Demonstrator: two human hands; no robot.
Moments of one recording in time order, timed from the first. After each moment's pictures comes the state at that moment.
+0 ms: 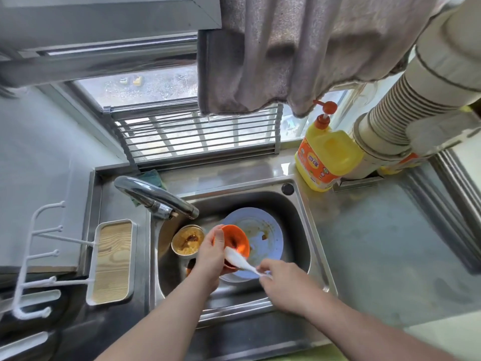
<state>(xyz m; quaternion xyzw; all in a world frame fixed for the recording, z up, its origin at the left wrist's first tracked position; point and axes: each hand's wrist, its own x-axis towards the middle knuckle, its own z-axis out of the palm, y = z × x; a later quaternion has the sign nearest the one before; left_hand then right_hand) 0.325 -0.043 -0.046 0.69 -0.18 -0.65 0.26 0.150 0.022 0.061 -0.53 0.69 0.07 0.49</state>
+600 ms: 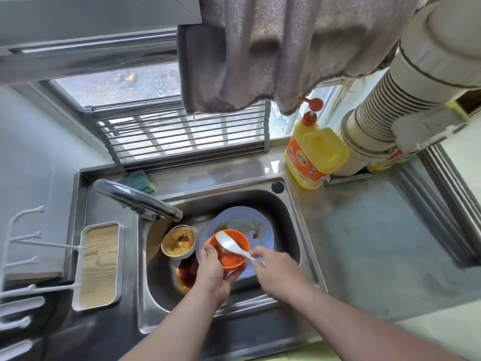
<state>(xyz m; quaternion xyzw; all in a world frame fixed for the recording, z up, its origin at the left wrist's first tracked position) 0.290 -0.019 -0.041 0.68 0.00 -0.67 0.31 0.136 0.011 0.036 -0.50 0.73 0.02 0.47</state>
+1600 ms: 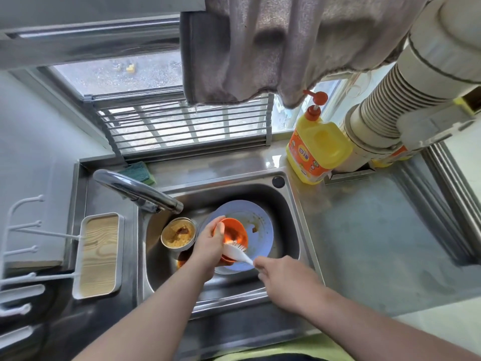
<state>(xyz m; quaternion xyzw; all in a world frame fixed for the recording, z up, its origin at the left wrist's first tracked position) 0.303 -0.048 -0.045 0.70 -0.27 -0.63 0.21 0.125 0.029 0.054 -0.62 0.66 0.14 0.41</state>
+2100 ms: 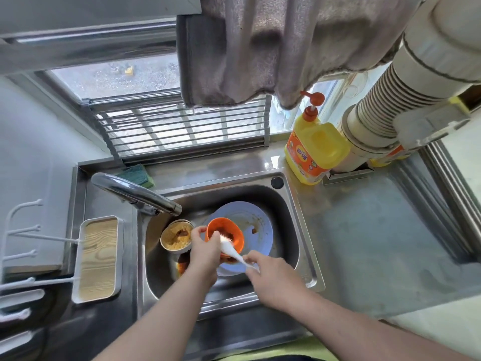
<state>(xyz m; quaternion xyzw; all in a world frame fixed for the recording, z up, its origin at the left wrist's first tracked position) 0.302 -0.043 -0.037 0.74 -0.18 -0.60 0.24 0.145 0.028 0.042 -0.55 0.69 0.03 0.47</state>
